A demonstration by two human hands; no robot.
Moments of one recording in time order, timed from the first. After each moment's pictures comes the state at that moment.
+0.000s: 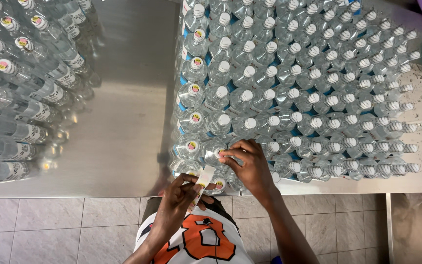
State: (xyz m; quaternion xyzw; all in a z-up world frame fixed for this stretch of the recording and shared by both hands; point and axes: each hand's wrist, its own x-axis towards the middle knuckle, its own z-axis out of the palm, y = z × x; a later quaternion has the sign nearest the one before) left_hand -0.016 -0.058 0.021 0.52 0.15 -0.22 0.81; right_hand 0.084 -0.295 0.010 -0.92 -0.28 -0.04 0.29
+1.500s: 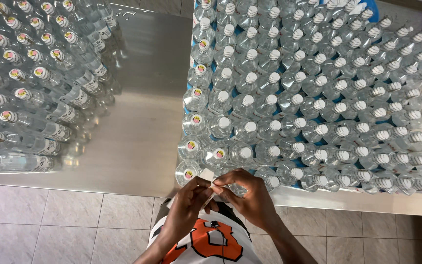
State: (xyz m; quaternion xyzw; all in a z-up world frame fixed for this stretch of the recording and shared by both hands) left_hand -0.029 -0.095 0.032 0.60 0.06 -0.15 0.78; right_hand 0.031 -0.288 0.078 -0.84 -0.16 0.14 0.49
